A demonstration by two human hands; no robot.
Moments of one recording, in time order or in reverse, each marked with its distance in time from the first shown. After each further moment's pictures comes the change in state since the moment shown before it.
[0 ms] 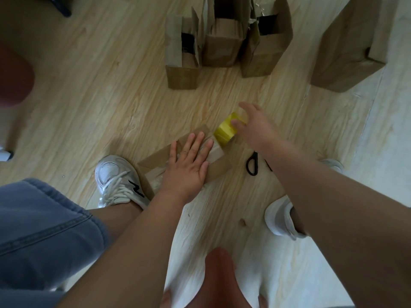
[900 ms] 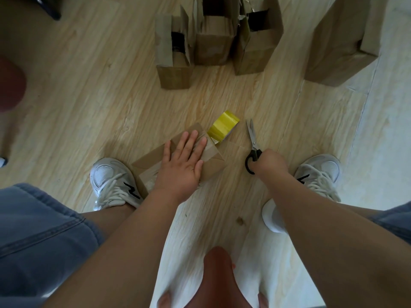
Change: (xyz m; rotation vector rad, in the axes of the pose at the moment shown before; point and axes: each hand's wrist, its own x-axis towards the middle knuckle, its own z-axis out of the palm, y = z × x) left_hand 0.004 -0.001 0.002 0.039 0.020 0.014; right_hand -0.038 0.074 0.040 -0.116 -0.146 0.494
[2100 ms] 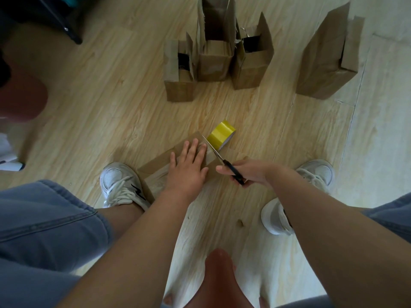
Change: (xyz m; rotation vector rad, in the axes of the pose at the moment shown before) left_hand -0.007 0.023 -0.030 -0.111 -0.167 -0.140; right_hand -0.046 -0.023 -0.025 0.227 -0.640 -0.344
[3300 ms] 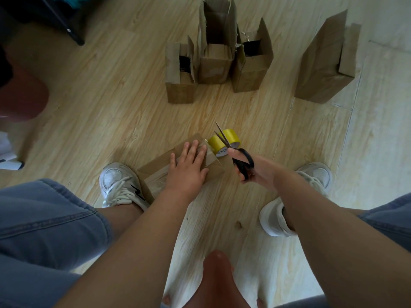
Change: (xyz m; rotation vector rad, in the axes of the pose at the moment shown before) left_hand 0.000 0.000 -0.004 -0.014 -0.005 0.004; right_hand -0.014 0.004 -0.004 0.503 0.118 -0.135
